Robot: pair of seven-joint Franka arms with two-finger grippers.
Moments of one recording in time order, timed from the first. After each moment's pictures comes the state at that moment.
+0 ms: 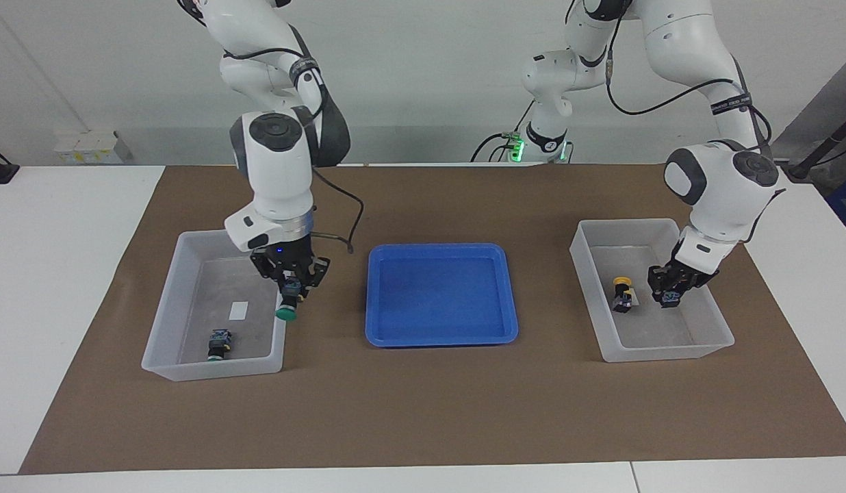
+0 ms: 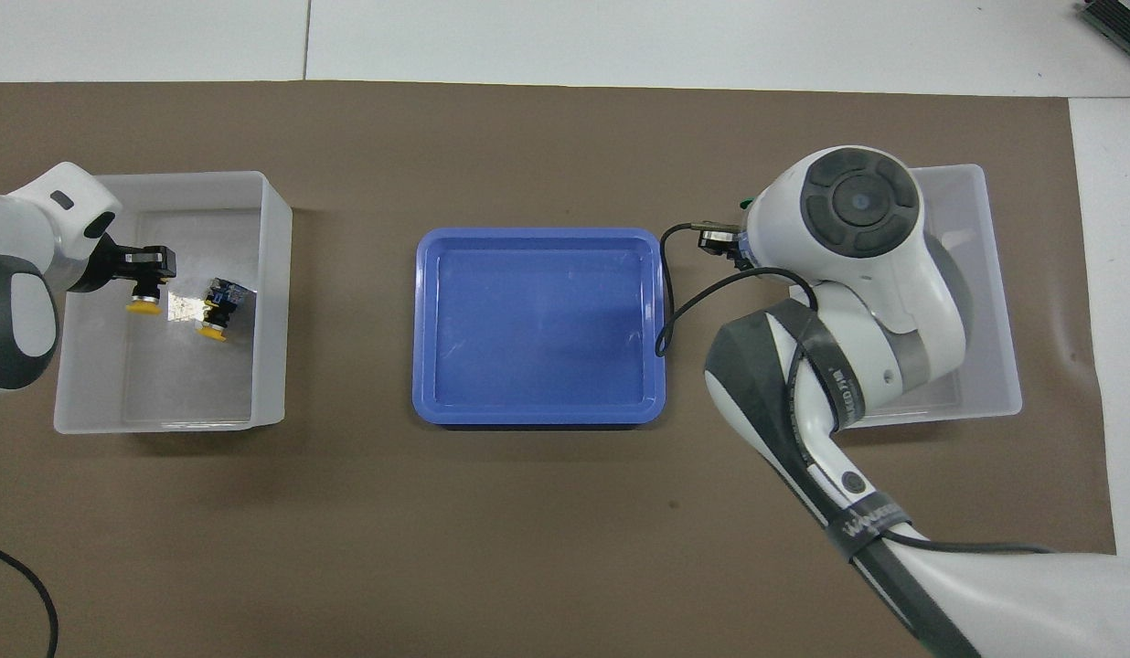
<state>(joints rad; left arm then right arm) 0.11 0.25 -0.01 -1.93 0.00 2.33 0.10 0.12 0.26 0.11 -1.73 -0.24 2.10 0.47</state>
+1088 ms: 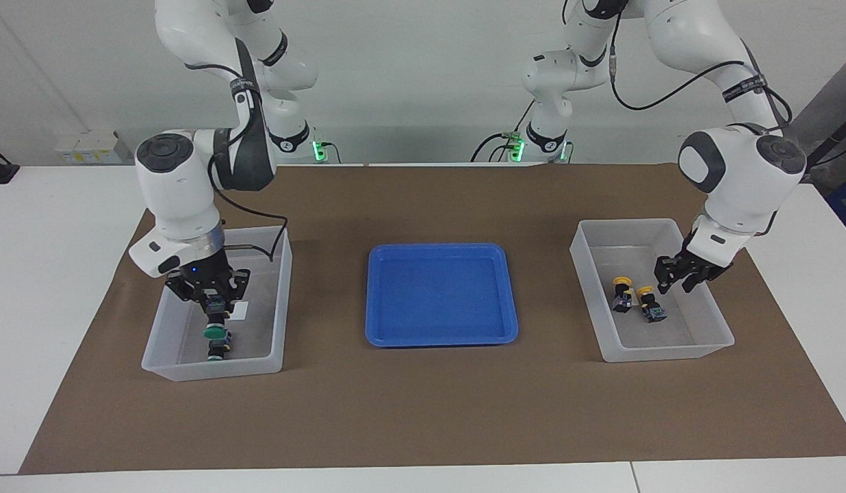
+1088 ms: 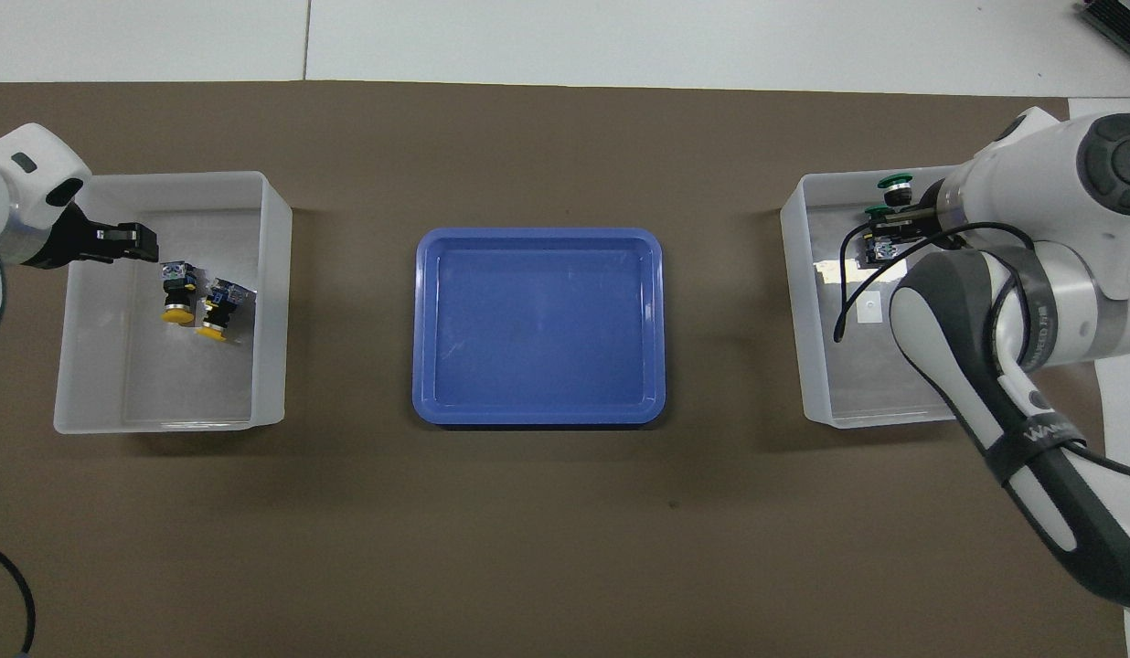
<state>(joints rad) 0.10 0.23 -0.03 -1.74 0.00 2.07 0.11 -0.08 0.26 0.11 -1.79 -0.18 2.23 0.07</state>
